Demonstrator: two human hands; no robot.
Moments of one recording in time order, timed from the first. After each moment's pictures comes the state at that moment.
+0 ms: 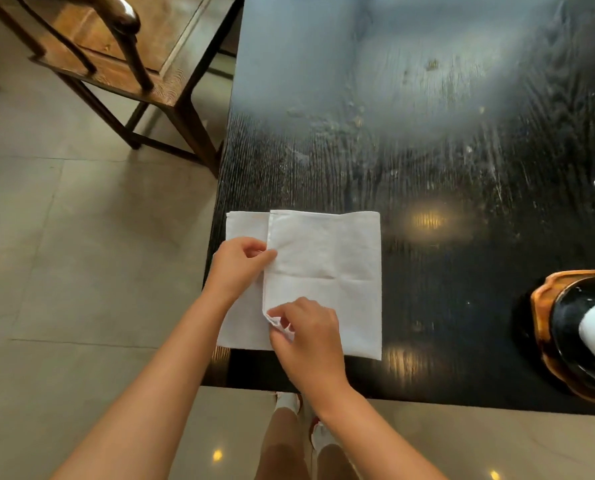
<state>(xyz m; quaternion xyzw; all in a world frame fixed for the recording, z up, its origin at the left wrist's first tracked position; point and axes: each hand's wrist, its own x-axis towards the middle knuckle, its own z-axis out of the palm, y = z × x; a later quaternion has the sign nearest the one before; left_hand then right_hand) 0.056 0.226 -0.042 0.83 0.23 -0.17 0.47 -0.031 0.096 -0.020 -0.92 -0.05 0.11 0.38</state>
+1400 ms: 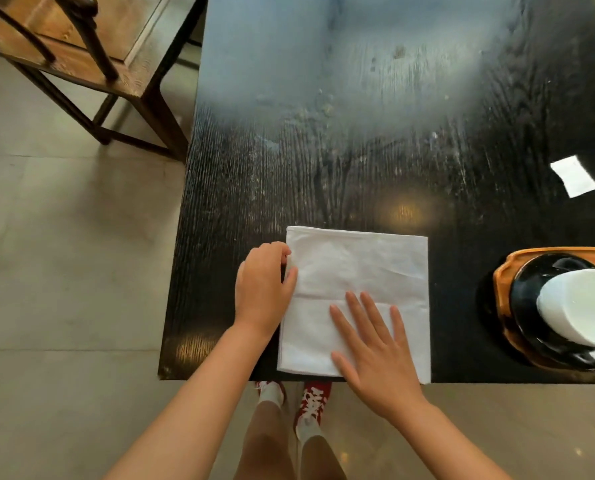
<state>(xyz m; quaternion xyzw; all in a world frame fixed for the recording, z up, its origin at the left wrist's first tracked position) 0.013 0.147 -0.059 0.95 0.02 0.01 0.32 -0.078 -0.045 -0.077 -0.97 -0.17 0.15 0.03</state>
